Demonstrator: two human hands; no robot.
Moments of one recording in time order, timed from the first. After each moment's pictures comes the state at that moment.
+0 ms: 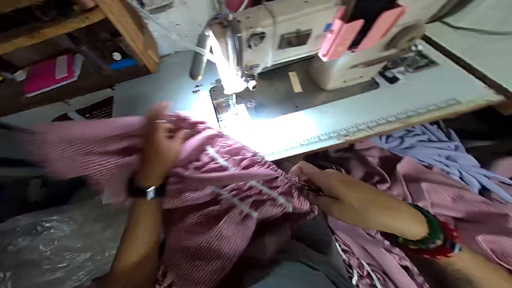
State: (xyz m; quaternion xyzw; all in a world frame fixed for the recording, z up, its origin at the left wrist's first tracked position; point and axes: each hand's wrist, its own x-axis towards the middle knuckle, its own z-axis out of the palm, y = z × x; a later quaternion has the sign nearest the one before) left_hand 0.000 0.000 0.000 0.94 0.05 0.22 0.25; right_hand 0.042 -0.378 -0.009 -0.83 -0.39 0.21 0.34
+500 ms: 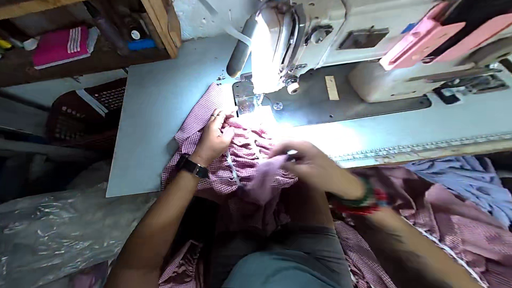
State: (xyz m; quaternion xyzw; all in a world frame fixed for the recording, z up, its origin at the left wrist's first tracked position) left_hand 0.082 -0.006 -0.081 0.87 -0.04 0.17 0.47; right_hand 0.119 -0.281 -0.054 -0.73 -0.46 0.09 0.49
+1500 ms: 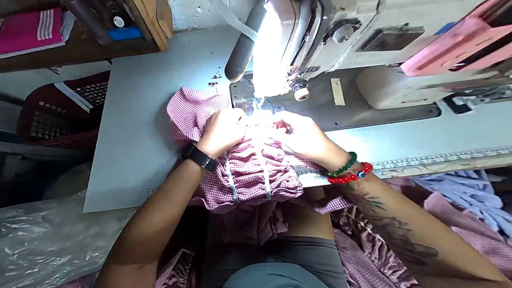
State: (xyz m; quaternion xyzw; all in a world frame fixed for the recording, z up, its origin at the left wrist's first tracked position) left_hand 0.134 -0.023 -0.055 0.97 0.00 0.03 0.26; right_hand 0.189 -0.254 -0.074 -0.82 -0.39 0.07 0.42
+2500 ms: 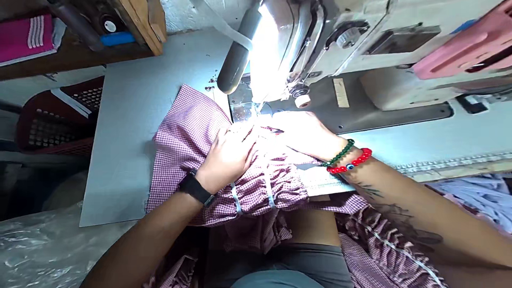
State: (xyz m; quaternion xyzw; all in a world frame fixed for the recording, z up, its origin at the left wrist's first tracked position) left_hand 0.104 -0.040 -0.079 0.98 -0.16 0.08 0.10; right_hand 0.222 -0.243 -0.073 -0.86 -0.48 0.00 0.20
